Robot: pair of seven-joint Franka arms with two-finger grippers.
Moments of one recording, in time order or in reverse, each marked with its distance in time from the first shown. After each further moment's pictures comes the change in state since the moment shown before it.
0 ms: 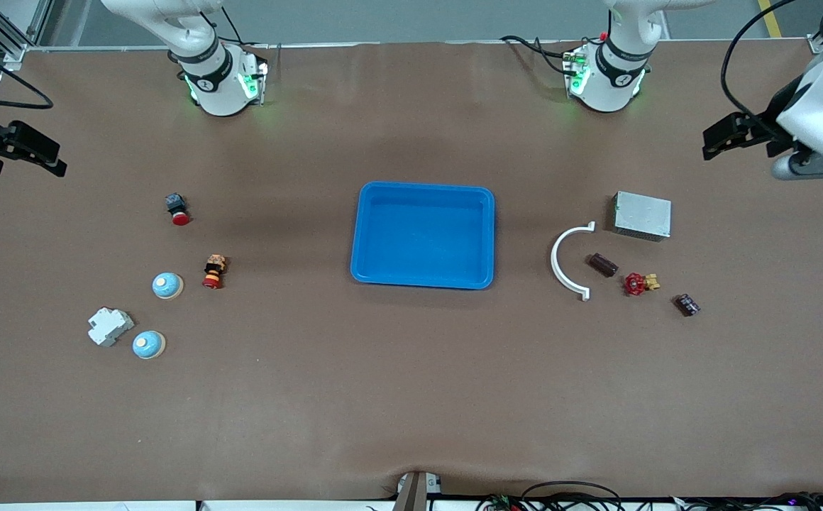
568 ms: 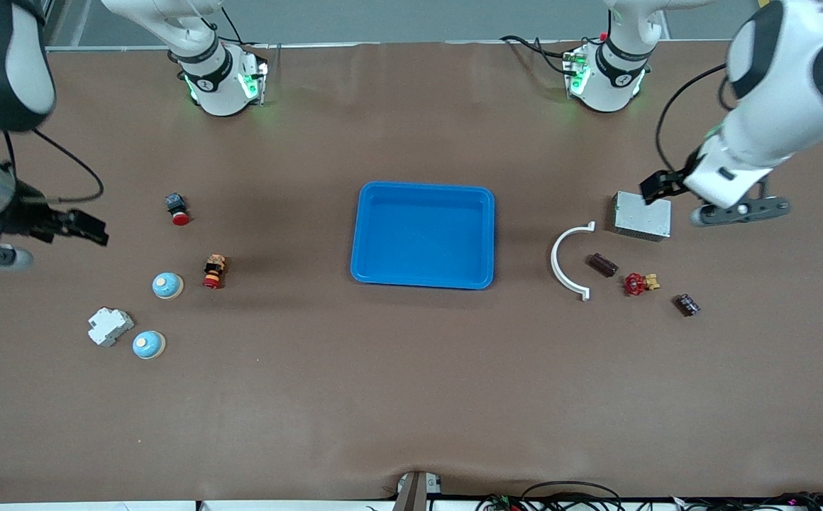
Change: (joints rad) left arm -0.002 -0.026 -0.089 -0.372 0.005 0.415 -0.195; right arm -0.015 0.186 -0.011 -0.158 -0.001 0.349 0.000
